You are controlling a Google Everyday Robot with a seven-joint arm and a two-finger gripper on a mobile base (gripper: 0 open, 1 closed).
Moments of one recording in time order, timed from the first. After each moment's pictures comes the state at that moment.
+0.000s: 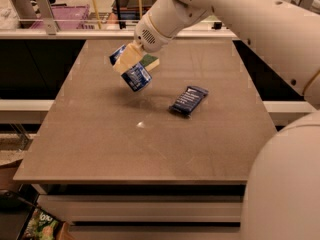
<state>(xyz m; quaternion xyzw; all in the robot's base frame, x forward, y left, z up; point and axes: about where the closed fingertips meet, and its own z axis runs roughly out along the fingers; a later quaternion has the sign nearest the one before) 0.648 0.080 0.909 -0.52 0.78 0.22 0.28</state>
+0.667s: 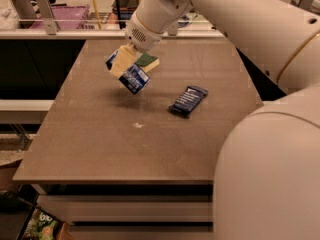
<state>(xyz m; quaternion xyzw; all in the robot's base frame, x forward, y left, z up) 0.644 0.088 0.898 -0.54 0.79 0.19 0.22</state>
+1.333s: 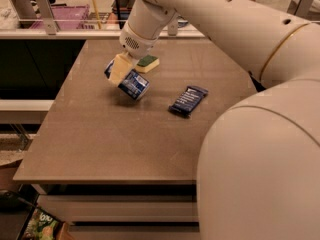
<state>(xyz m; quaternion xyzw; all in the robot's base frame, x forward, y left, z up) 0.645 0.095 0.872 -0.55 0.80 0.16 0.18</state>
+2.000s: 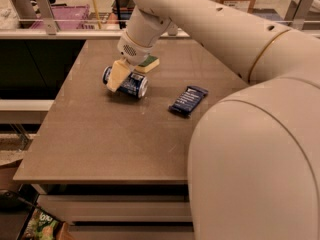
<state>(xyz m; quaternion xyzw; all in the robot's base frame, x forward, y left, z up) 0.655 0.109 0.848 -0.55 0.80 0.17 0.18</state>
